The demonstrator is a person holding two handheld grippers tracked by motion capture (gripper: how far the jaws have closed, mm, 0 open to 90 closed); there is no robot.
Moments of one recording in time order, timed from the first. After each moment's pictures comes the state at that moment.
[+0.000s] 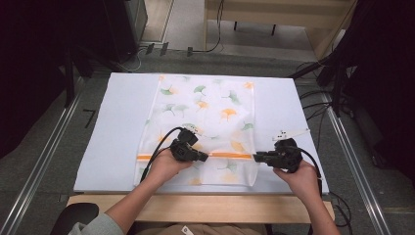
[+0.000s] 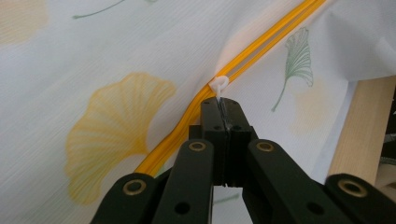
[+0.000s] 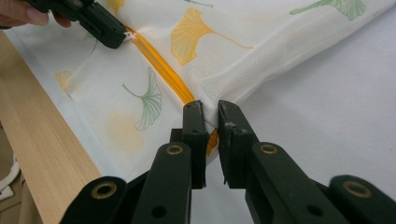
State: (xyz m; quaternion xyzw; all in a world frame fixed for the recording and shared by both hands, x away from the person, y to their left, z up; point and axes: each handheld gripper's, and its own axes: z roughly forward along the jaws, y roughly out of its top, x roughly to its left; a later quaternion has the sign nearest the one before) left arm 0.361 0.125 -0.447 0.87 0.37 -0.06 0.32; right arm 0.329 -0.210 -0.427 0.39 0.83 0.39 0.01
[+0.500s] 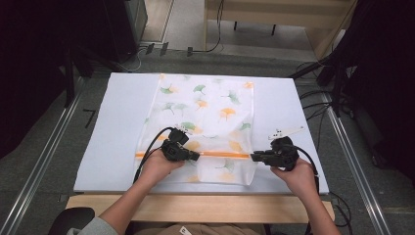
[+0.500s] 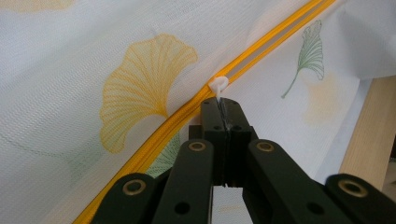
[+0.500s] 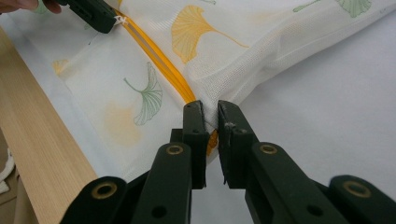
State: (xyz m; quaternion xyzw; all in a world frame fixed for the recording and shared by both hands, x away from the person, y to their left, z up) left arm 0.361 0.145 -0.449 0.86 0.39 -0.06 0.32; right arm 0.335 -0.201 -0.429 0.39 0.84 0.38 0.01
